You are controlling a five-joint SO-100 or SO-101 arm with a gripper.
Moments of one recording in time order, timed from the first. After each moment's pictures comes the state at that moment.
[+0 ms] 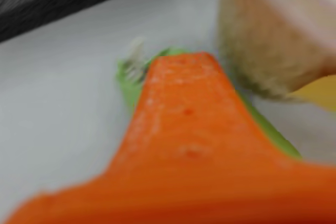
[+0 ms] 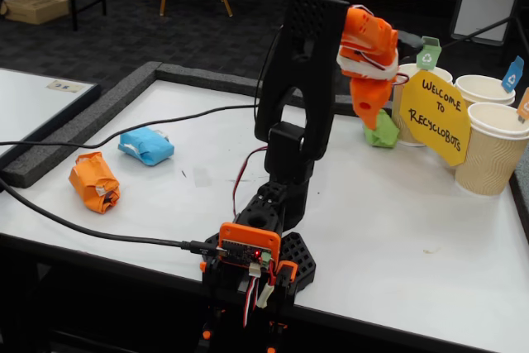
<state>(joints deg) 16.1 78.6 99.9 42.5 -6.5</state>
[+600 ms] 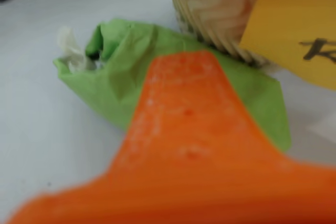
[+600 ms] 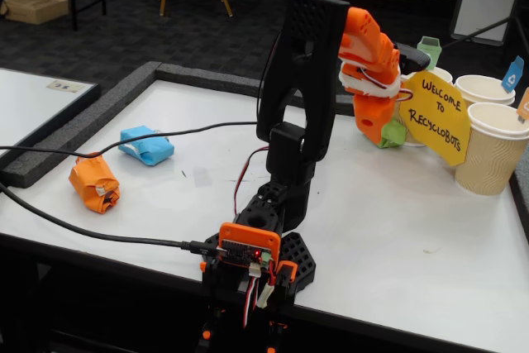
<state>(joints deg) 18.1 80.9 110.8 32.2 -6.5</state>
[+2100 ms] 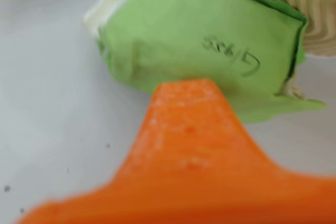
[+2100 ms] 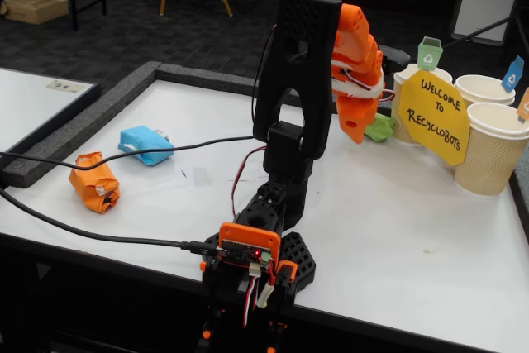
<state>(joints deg) 13.4 83.7 116.5 31.0 -6.5</state>
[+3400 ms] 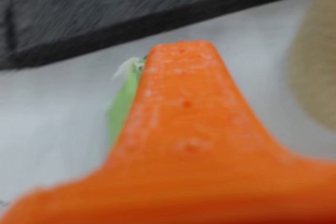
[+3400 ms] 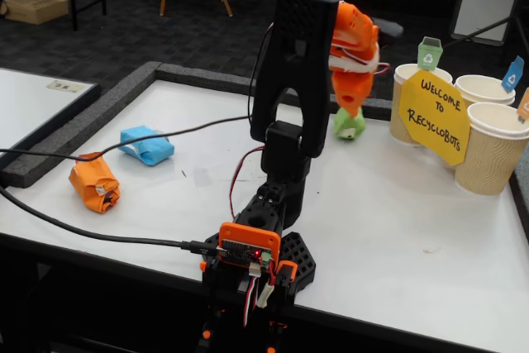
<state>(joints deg) 8.7 83.7 105.4 37.8 -6.5</state>
